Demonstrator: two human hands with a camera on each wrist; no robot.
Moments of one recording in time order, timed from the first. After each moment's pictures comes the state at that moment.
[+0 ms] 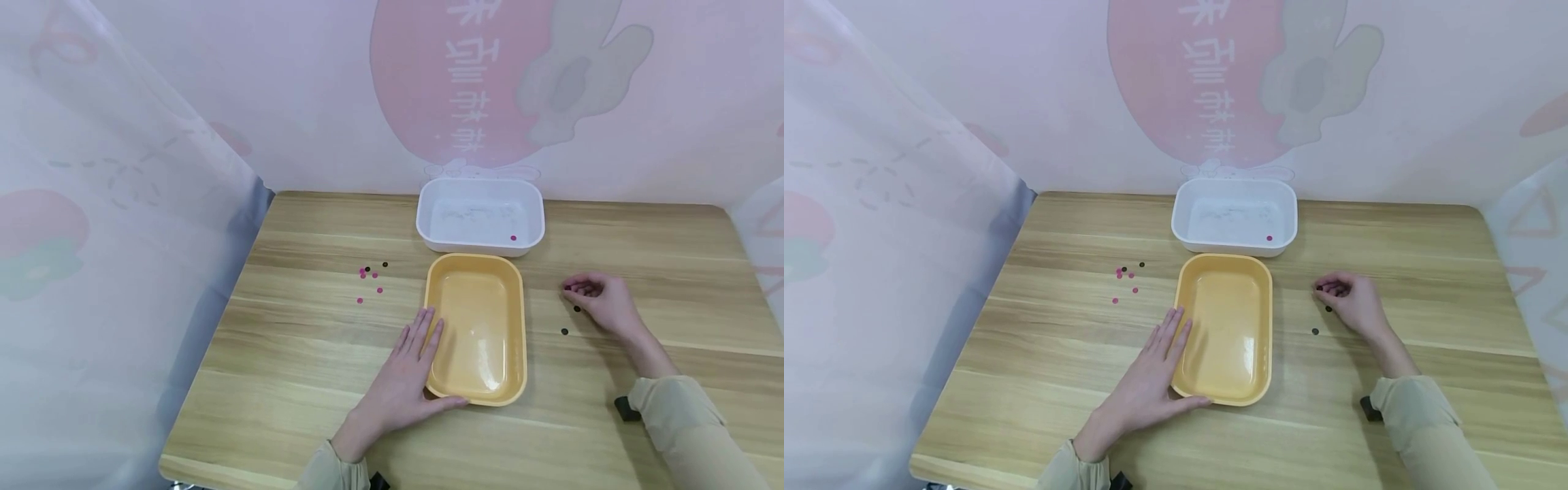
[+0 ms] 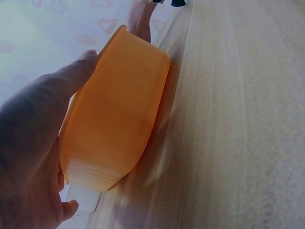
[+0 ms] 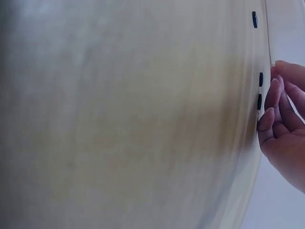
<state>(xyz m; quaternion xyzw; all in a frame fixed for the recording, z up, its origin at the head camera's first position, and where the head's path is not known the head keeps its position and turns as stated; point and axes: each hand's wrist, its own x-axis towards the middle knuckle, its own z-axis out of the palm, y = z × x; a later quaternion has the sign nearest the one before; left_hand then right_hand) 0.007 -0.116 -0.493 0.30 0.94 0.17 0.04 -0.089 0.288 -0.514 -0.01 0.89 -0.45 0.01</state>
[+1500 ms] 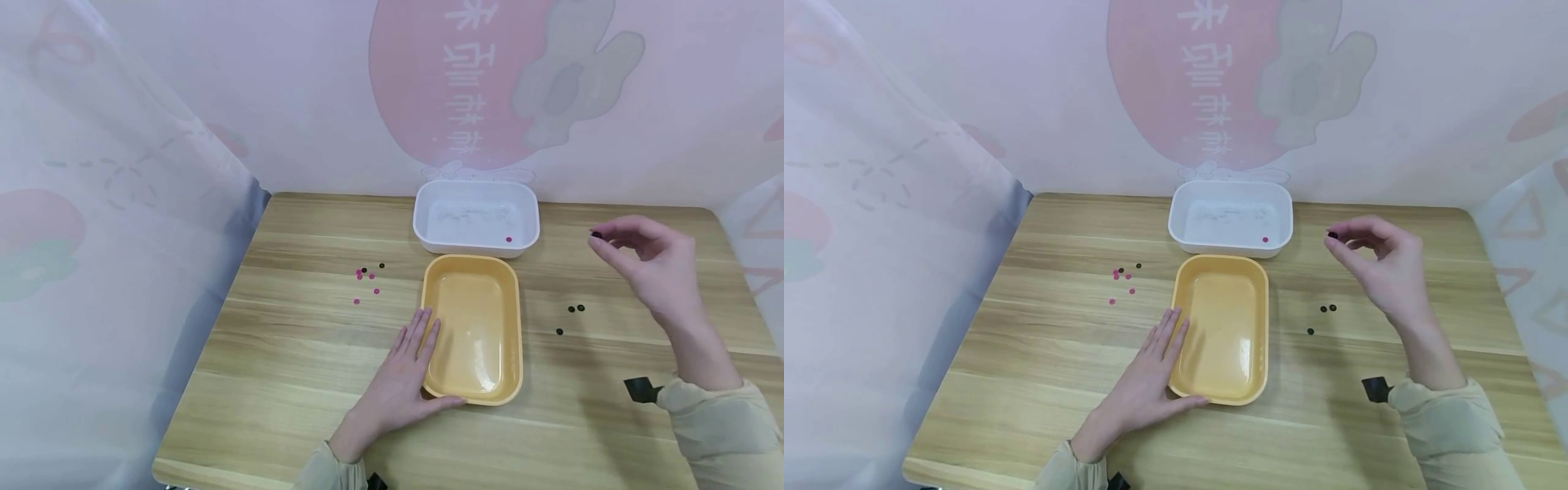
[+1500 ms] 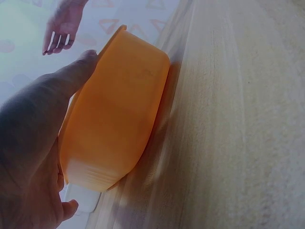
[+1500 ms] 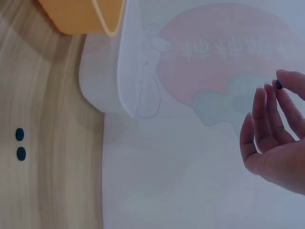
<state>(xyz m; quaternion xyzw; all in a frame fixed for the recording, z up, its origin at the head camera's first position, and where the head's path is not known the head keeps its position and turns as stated) 0.002 -0.114 -0.496 0.30 0.94 0.18 0.04 -0.084 0.263 -0.370 -0.07 0.71 -0.69 -0.16</state>
